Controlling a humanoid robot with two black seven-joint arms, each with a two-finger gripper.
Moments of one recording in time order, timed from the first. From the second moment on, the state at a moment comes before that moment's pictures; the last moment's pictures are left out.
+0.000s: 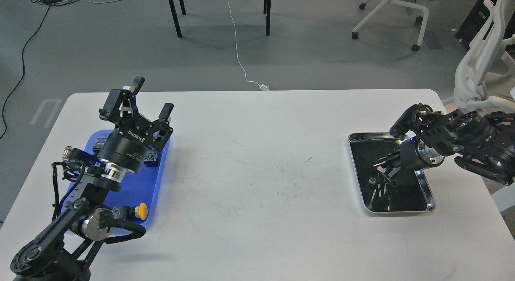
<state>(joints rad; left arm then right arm) -0.12 0.25 -1.21 -1.35 0.72 -0.26 -0.45 1.30 -0.49 -0.64 0.82 -1.56 0.19 0.49</state>
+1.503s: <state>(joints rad) -0.11 0.25 -1.21 -1.36 0.72 -0.26 -0.45 1.37 0.00 -0.79 0.80 -1.15 0.06 0.49</state>
